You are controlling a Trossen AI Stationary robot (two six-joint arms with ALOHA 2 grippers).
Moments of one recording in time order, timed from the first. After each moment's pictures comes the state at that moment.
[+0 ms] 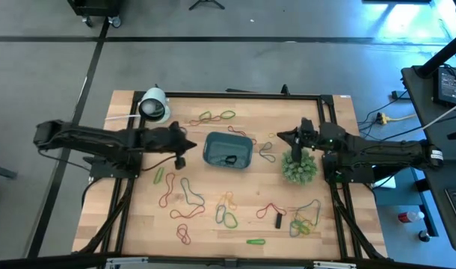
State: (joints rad) left arm 0.07 0.91 0.44 -0.07 -0.21 -0.08; right arm -0.21 0.63 0.27 0.16 0.09 0.30
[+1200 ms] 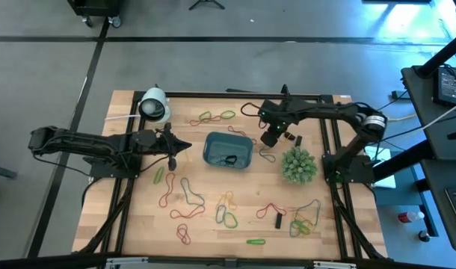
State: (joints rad) left arm 0.07 0.69 0.23 0.13 -0.19 -0.04; right arm -0.45 1.66 1.08 -0.83 0.08 0.20
